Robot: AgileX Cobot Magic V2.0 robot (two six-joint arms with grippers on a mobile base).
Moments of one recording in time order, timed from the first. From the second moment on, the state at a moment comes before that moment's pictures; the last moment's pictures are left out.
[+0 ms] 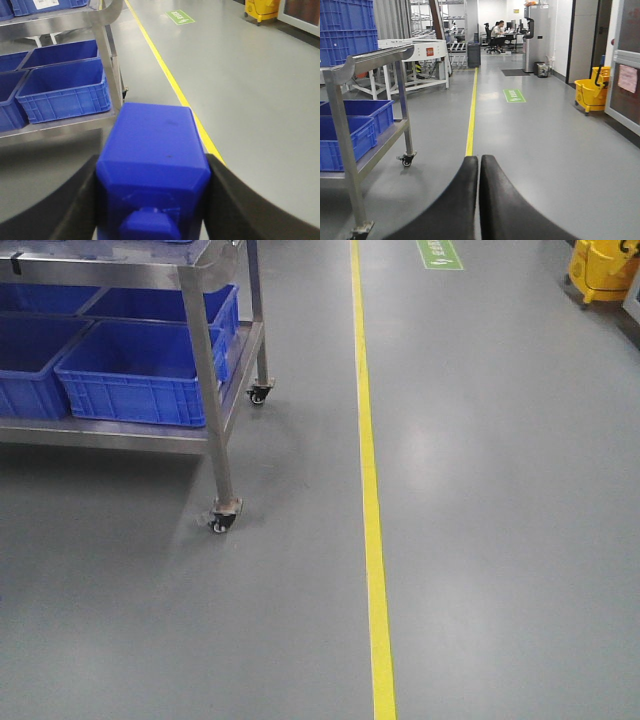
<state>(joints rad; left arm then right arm) -0.19 0.20 -0.38 -0.03 0.54 0.19 -0.07 -0.01 0.03 0.07 0.07 -0.02</state>
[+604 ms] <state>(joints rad) -0.19 0.21 -0.38 -0.03 0.54 0.19 -0.07 -0.01 0.03 0.07 0.07 -0.02</state>
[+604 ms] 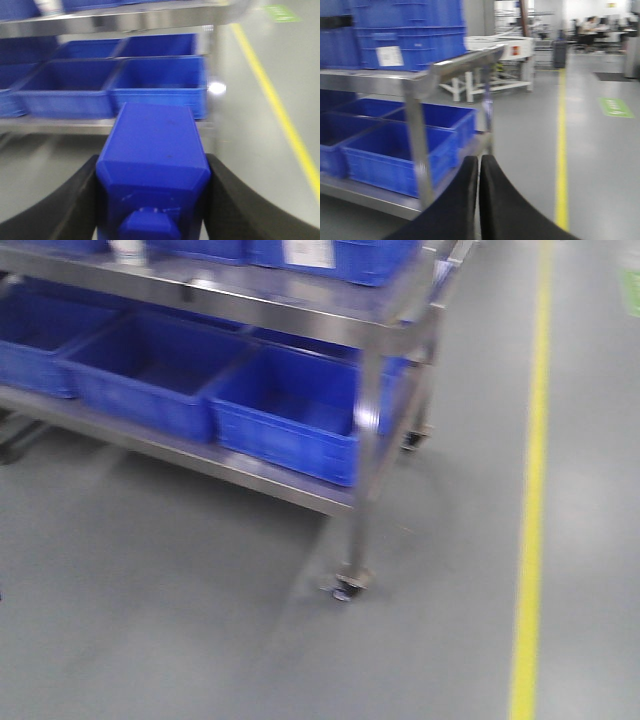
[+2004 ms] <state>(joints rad) -0.19 0.21 -0.38 -0.03 0.54 0.19 -0.07 -0.01 0.03 0.07 0.07 -0.02</state>
